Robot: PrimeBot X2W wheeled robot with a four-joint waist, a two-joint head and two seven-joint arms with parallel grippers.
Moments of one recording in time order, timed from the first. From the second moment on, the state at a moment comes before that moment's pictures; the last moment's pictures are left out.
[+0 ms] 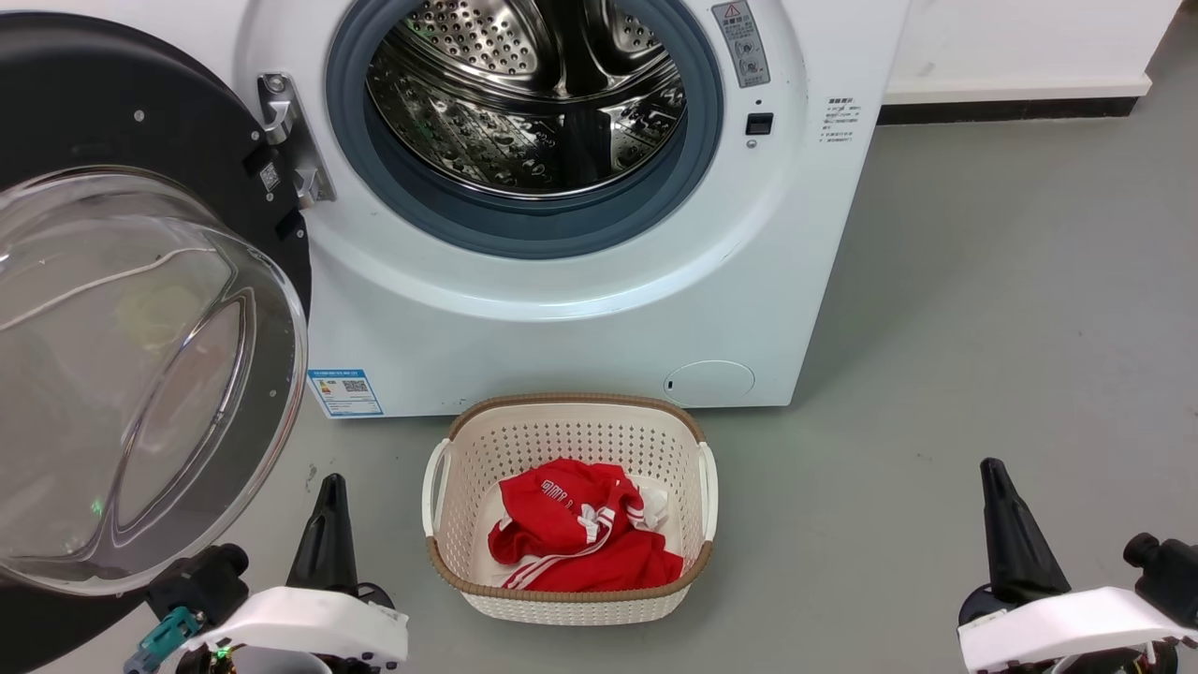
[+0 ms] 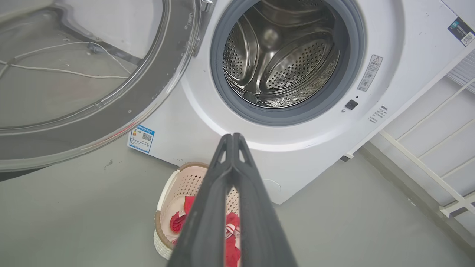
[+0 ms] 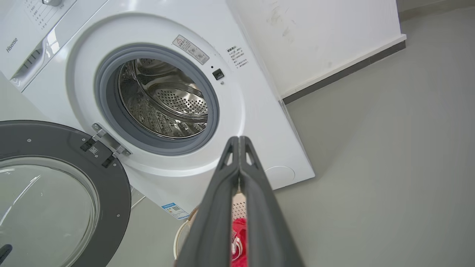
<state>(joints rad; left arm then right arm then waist) -0.01 0.05 0.01 0.15 -0.53 -0.02 -0.15 0.04 -0.07 -0.02 0.11 0.57 0.13 -0.16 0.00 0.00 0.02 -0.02</state>
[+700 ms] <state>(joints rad) -0.03 0.05 0.04 0.18 -0.84 -0.05 -0.07 0.00 -0.08 -0.02 0.15 0.89 0.13 -0.10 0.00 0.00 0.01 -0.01</state>
